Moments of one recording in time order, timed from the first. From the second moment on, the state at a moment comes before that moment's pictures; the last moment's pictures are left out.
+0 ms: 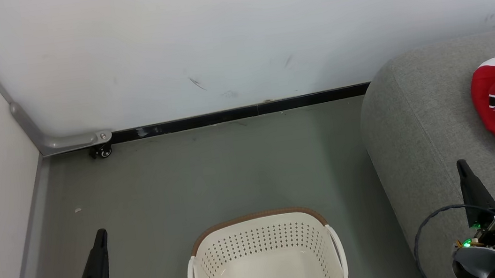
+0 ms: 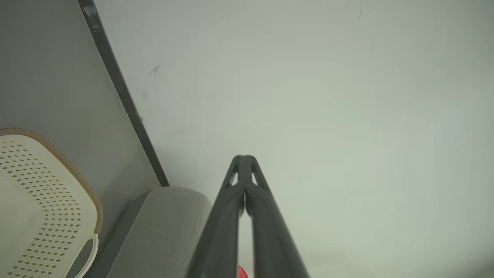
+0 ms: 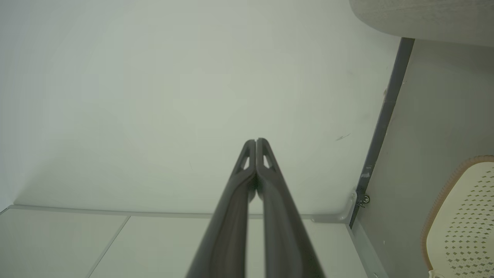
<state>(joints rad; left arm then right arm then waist) -0.07 0.04 0.08 0.28 -1.60 -0.12 0.11 -0.05 -0.09 -0.06 0.26 1.66 0.13 0.05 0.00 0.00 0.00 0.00</state>
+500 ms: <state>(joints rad) -0.07 0.04 0.08 0.28 -1.60 -0.12 0.11 -0.06 -0.09 -0.06 0.26 1.66 0.13 0.05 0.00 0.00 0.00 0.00</state>
